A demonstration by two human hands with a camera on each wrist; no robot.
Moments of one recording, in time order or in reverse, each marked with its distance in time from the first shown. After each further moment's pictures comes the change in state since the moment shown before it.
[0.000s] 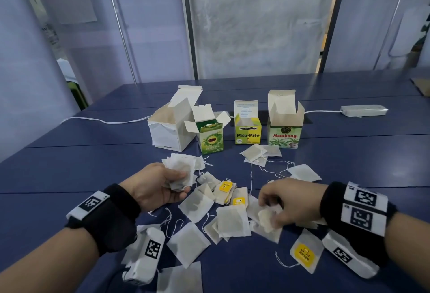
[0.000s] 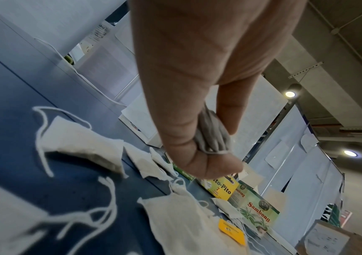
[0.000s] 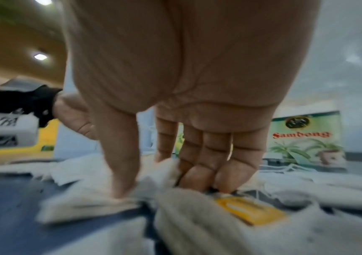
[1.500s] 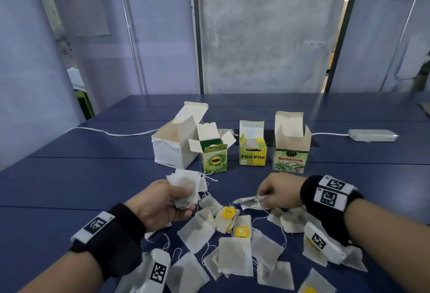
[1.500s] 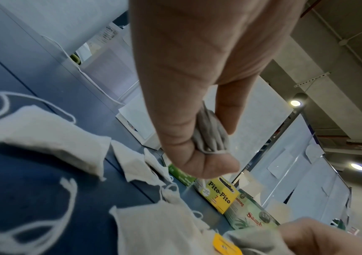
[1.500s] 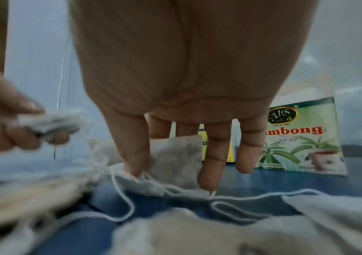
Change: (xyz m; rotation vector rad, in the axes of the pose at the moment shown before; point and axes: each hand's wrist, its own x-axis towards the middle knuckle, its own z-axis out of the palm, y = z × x) left_hand 0.016 0.006 0.001 -0.079 -0.004 0.010; right_hand 0.071 0.025 -0.044 0.007 0.053 0.022
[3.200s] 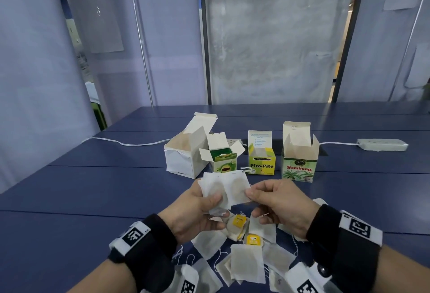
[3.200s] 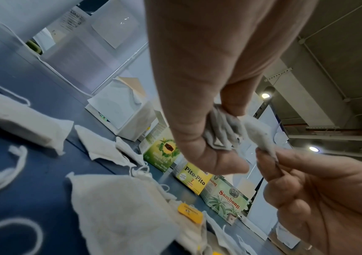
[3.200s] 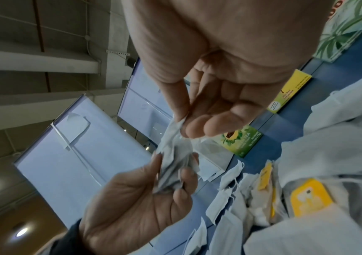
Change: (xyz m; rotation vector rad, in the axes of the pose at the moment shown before) left_hand -0.010 -0.013 0.033 0.032 -0.205 0.197; right_hand -0.038 -0.068 0.018 1.325 0.262 0.045
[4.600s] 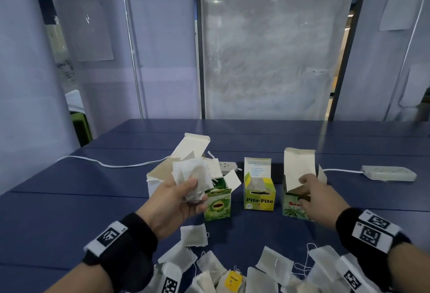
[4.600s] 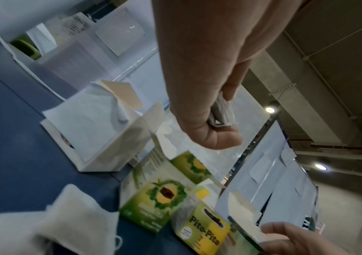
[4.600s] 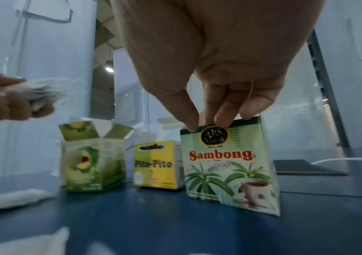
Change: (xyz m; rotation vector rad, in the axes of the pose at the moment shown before) left_hand 0.082 0.058 -0.033 -0.206 0.130 0.215; right_hand 0.094 -0.024 -0.122 -1.073 0.396 -0.071
